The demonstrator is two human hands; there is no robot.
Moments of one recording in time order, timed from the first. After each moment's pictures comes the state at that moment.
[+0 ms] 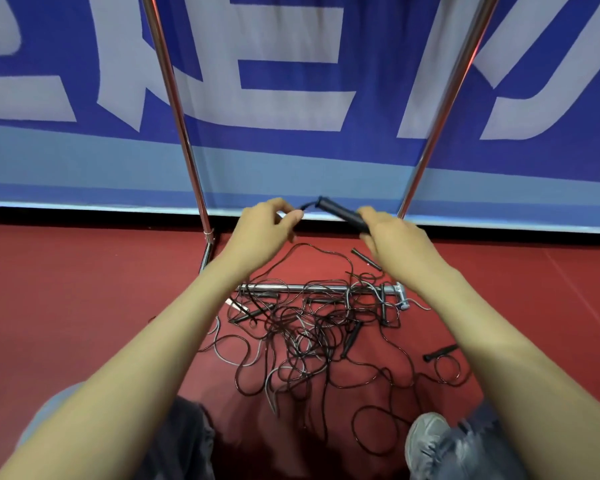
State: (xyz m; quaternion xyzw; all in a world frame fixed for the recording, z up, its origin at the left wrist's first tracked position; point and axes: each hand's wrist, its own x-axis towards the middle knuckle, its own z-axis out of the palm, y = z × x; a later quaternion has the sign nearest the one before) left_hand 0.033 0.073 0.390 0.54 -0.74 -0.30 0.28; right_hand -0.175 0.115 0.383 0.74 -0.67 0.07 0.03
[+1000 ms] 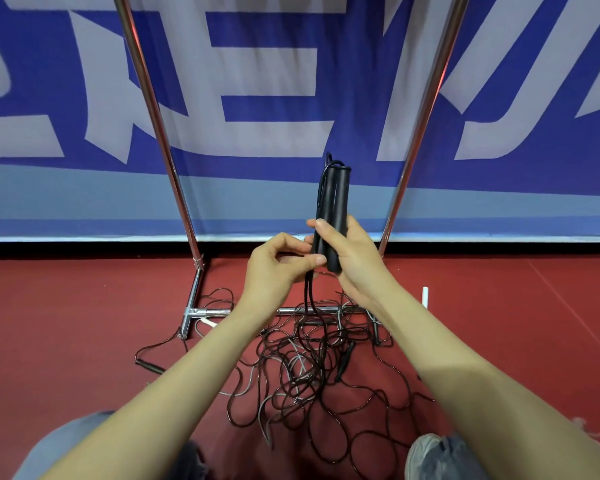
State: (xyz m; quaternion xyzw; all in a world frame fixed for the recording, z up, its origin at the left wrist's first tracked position) left_hand -0.006 0.101 0.378 0.43 -0.53 -0.56 0.47; right_hand -0.133 0.105 0.387 0.39 -0.46 0.59 -0.54
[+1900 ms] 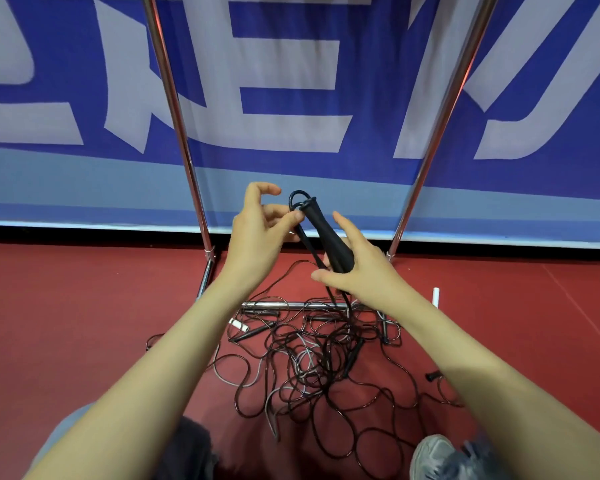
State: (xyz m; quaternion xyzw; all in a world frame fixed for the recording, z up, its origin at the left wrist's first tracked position) left_hand 0.029 0.081 0.413 0.45 -0.61 -0.41 0.50; right_hand -0.137 0.124 0.384 0.65 -0.58 0.35 -0.35
